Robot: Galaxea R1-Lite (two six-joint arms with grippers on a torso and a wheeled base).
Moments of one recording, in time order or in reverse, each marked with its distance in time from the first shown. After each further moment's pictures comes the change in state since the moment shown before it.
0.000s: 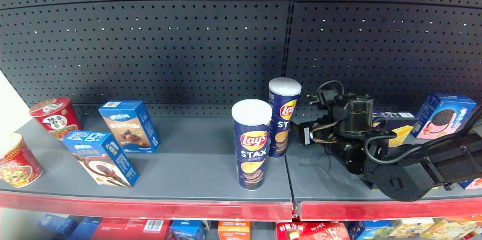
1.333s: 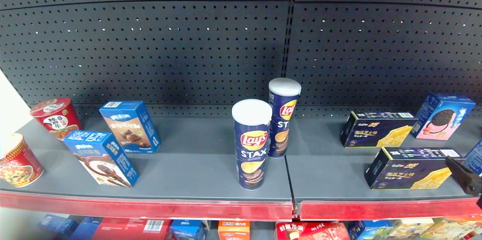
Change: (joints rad) left arm 0.000 0.000 -0.003 0.002 -0.063 -0.025; right arm -0.392 -0.982 0.794 0.013 0.103 -0.076
